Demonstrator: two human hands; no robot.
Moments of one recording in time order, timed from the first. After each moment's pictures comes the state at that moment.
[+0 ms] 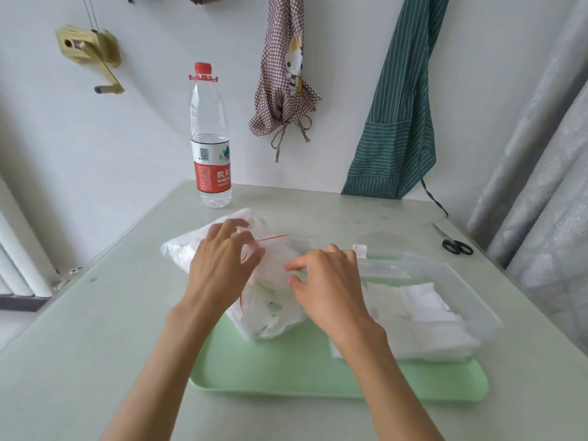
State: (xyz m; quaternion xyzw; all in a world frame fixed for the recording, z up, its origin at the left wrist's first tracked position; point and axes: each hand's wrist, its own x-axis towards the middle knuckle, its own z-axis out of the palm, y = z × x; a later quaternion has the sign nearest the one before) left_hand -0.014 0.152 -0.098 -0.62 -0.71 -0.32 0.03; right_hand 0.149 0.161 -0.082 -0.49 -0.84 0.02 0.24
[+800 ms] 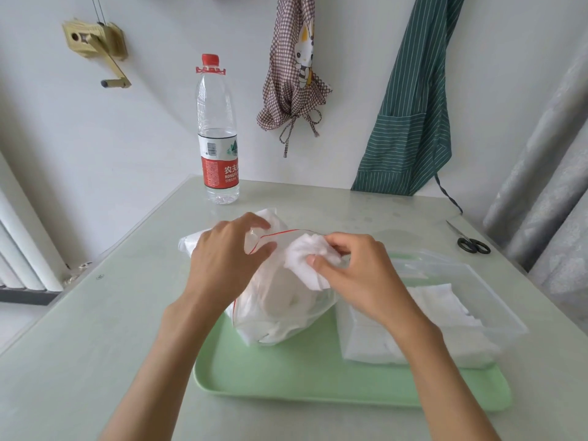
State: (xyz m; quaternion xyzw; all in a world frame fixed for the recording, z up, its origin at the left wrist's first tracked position) left_hand -0.007 0.138 -0.072 -0.59 -0.73 -0.36 -0.02; right_hand 0.173 0.173 -0.068 -0.45 -0.79 0.24 0.34
